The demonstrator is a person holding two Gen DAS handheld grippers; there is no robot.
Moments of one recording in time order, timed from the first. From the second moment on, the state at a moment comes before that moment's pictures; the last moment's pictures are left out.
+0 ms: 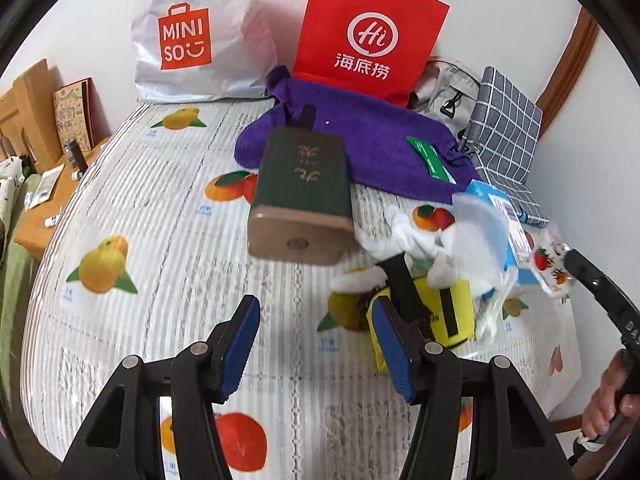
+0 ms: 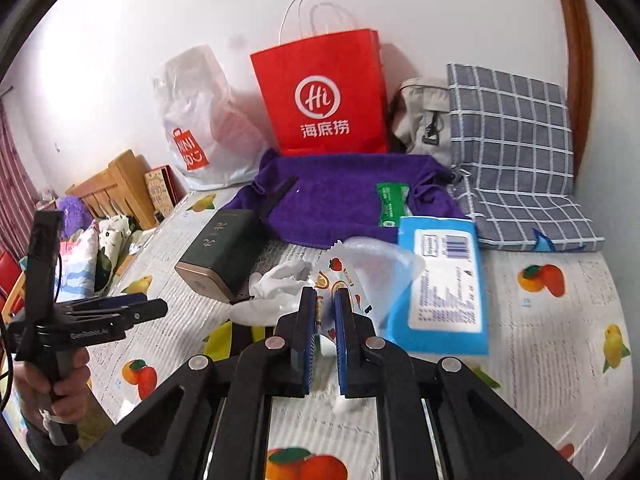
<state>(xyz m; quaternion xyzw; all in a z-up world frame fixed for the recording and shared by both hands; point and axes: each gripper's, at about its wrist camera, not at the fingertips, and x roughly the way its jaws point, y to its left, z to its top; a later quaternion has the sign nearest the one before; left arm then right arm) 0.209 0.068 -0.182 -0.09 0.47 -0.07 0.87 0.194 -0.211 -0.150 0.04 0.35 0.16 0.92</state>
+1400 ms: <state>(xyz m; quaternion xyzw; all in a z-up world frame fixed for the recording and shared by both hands) 0.193 0.015 -0.212 -0.06 0.46 -0.10 0.88 0.156 -0.253 -0.281 -0.02 0.42 0.06 0.91</state>
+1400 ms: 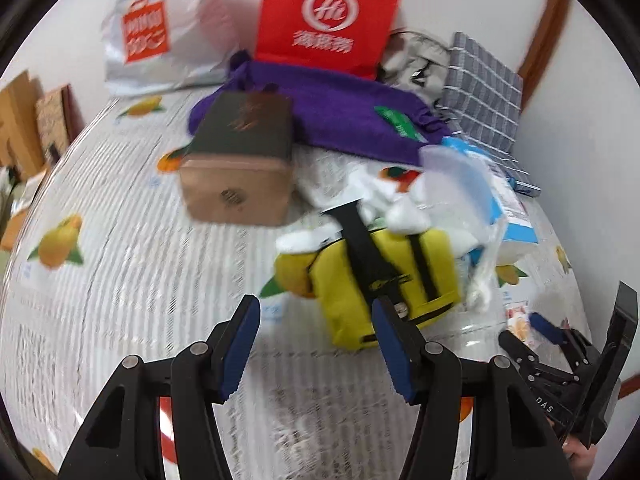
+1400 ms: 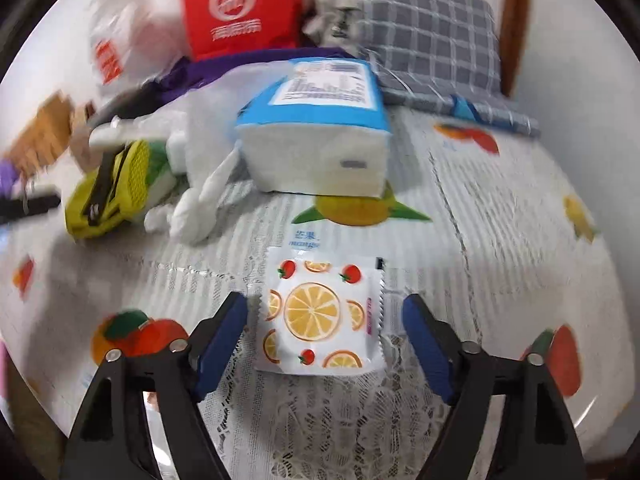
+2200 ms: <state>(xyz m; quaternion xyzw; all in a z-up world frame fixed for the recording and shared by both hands) 0.235 -0.040 -0.229 0.01 0.47 -0.10 0.88 0.154 -0.260 -0.282 -0.03 0.39 0.09 0.92</state>
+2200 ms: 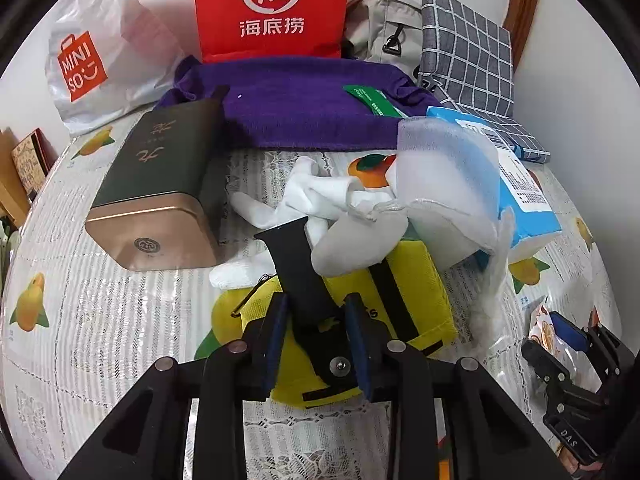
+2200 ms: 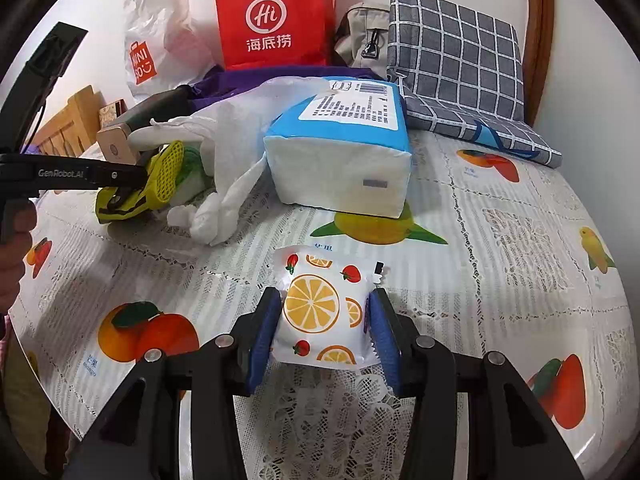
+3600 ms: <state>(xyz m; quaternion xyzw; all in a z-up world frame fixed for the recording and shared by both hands) 0.182 0.068 -0.220 -0.07 0.47 -0.05 0.88 0.161 -0.279 -0.203 0.03 0.39 0.06 0.92</state>
